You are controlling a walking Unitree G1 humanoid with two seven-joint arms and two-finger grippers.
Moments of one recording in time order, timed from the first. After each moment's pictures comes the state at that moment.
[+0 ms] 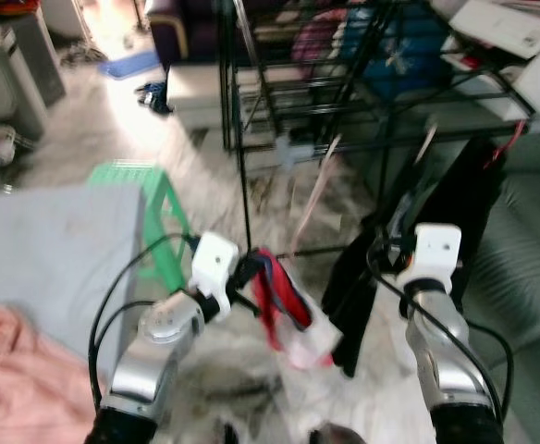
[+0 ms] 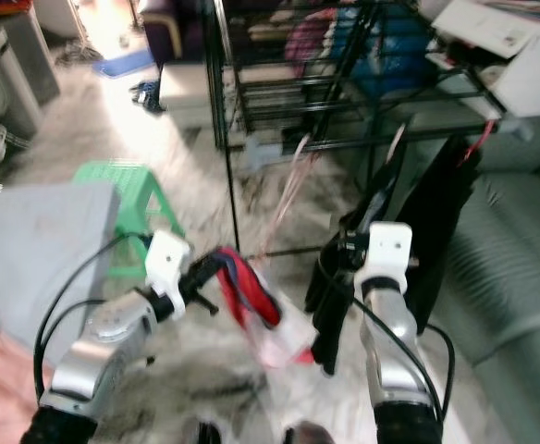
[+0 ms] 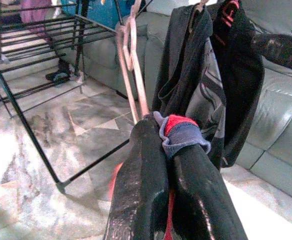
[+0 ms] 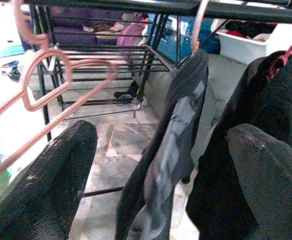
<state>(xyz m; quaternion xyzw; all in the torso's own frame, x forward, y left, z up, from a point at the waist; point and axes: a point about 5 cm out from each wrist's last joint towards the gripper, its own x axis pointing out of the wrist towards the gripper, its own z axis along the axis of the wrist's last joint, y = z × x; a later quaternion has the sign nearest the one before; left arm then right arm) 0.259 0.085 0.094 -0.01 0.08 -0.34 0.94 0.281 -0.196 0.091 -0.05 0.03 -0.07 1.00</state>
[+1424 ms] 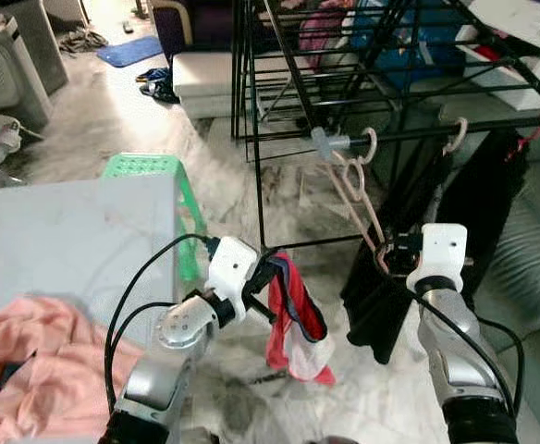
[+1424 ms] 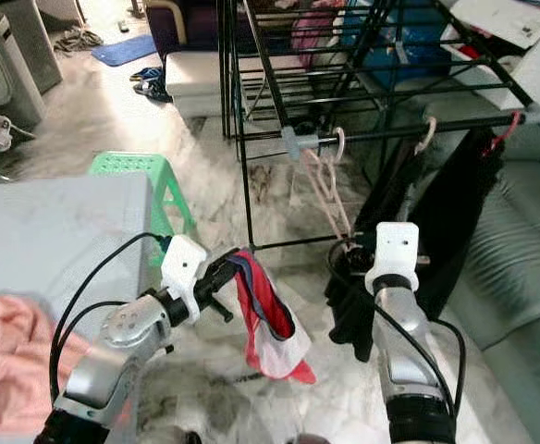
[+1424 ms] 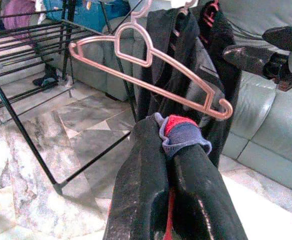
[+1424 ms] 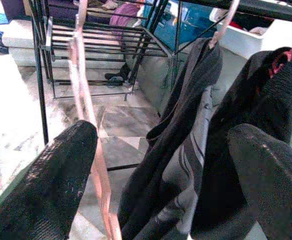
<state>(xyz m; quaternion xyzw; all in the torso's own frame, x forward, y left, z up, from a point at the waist) 0.254 0.072 0.098 0.01 0.06 -0.37 0.93 0.285 -0.209 0.088 -0.08 0.05 -0.09 0.99</state>
